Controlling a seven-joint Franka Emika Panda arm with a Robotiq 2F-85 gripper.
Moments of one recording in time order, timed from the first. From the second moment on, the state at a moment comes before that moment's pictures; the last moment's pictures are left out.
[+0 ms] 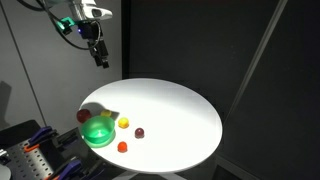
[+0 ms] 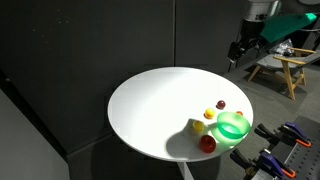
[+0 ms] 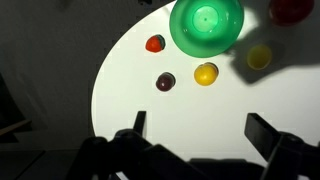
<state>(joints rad) -0.13 -0.47 0.25 -2.57 -0.21 2.16 0.50</state>
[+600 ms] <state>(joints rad) -0.09 -0.45 0.23 -2.57 -0.21 2.19 0.50</state>
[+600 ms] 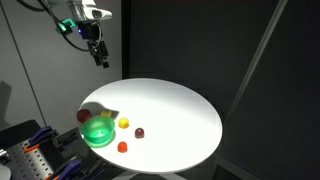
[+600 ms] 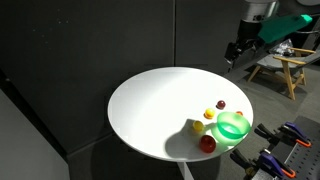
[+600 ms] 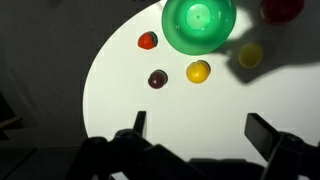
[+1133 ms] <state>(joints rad) -0.05 -0.36 0.19 -2.53 -0.17 2.30 0.50</state>
